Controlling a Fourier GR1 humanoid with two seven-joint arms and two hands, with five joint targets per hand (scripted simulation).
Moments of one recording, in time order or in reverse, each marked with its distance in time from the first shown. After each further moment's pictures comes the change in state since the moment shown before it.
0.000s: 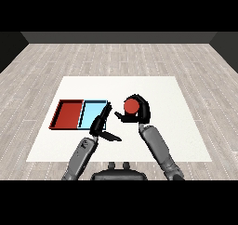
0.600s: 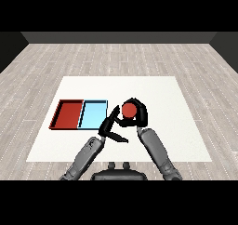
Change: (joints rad) left arm -0.075 0.000 -0.136 0.153 0.116 0.103 -0.026; right arm 0.047 0.030 0.024 -0.005 0.023 0.040 -0.036
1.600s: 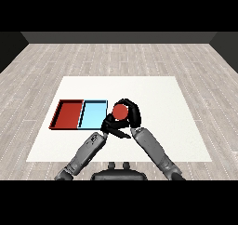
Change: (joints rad) left arm -0.112 0.023 -0.036 0.072 0.094 0.061 -0.009; right arm -0.082 -0.013 0.124 0.016 -0.038 -0.105 0.003
